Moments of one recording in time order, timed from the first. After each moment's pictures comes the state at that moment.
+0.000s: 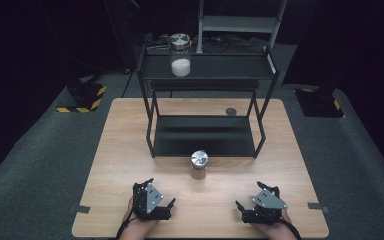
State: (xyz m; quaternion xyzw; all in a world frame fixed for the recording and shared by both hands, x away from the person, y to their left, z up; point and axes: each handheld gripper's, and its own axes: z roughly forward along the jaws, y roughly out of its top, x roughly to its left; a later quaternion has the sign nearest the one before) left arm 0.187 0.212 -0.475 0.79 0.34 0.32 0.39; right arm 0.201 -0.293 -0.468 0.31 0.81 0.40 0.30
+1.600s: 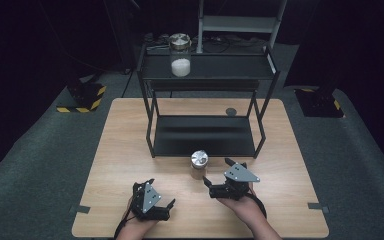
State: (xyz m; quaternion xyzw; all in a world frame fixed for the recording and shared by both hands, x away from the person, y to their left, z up) left arm 0.191 0.228 -0.476 0.79 0.34 0.29 0.42; right arm 0.256 -0.221 -0.446 0.31 0.75 0.52 0.26
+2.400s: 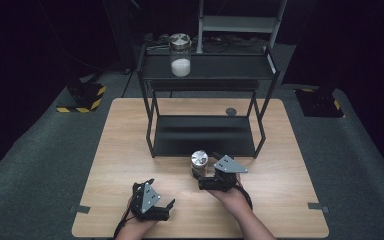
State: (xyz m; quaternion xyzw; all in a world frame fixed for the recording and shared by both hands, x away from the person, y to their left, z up) left arm 0.190 0.232 -0.477 0.79 0.34 0.29 0.43; right arm 0.286 -0.198 -0.460 0.32 0.74 0.55 0.22
